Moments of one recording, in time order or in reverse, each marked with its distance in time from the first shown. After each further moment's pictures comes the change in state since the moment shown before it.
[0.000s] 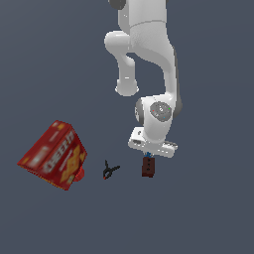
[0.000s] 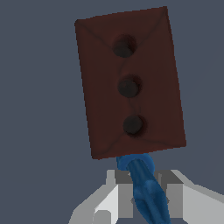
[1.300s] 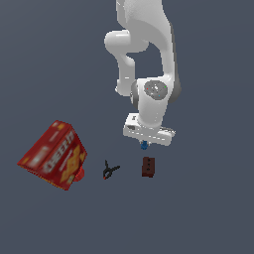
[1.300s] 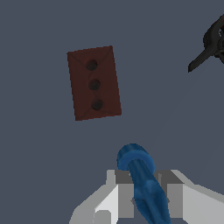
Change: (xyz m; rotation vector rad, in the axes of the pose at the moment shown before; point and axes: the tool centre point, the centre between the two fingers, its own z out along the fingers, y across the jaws) arm -0.016 0.029 -0.062 0.000 -0.001 0.000
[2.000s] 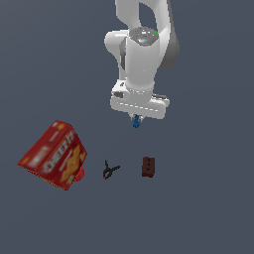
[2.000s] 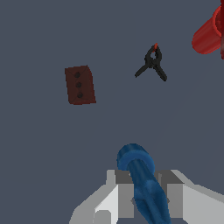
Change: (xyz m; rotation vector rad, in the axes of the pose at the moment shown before) arm -0.028 0.052 -0.116 0.002 0.000 0.000
